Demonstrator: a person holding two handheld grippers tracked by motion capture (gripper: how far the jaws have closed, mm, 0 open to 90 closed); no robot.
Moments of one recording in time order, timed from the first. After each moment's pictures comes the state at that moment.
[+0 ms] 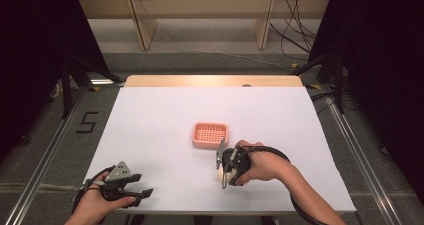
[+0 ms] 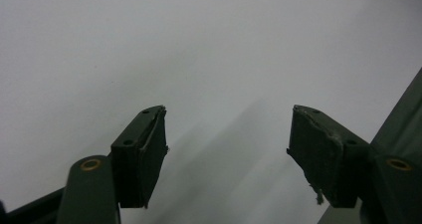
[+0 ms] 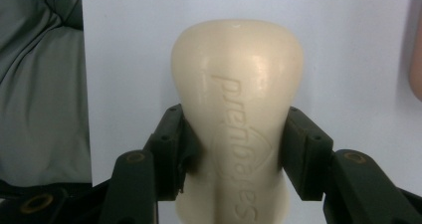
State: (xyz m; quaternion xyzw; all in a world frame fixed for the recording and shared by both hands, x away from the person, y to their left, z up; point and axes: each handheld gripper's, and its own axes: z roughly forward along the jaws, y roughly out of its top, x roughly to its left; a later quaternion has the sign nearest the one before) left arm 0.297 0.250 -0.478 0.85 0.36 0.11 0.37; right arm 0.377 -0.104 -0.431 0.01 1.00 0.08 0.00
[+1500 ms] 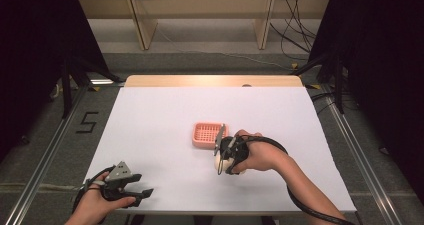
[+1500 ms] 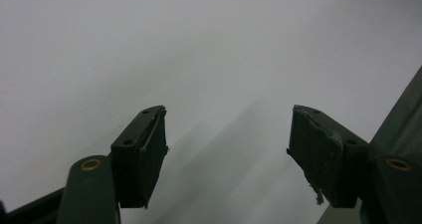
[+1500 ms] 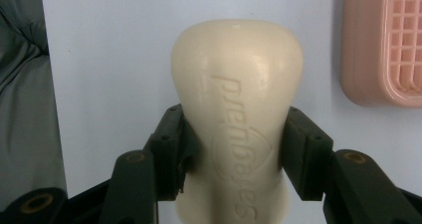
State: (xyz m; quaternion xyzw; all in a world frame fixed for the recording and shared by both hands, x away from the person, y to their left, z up) left arm 0.296 0.248 -0.478 0.85 0.37 0.10 0.37; right arm 0.398 -0.100 -0.416 0.06 0.99 0.09 0.02
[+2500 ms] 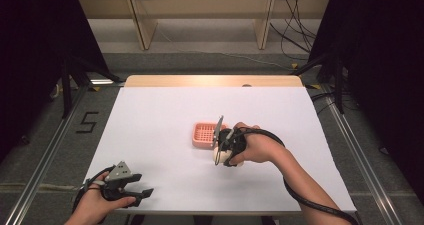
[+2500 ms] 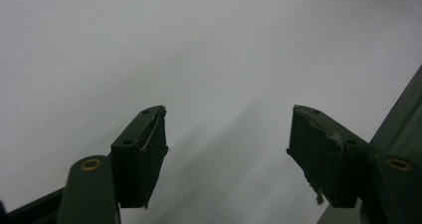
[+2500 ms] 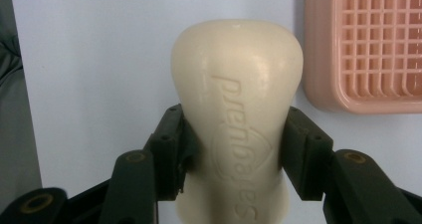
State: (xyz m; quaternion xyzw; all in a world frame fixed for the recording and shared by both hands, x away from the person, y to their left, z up) left arm 0.296 0.248 -0.478 0.85 0.37 0.10 0.37; right arm 0.423 -0.096 -0.411 0.03 0.99 0.10 0.04
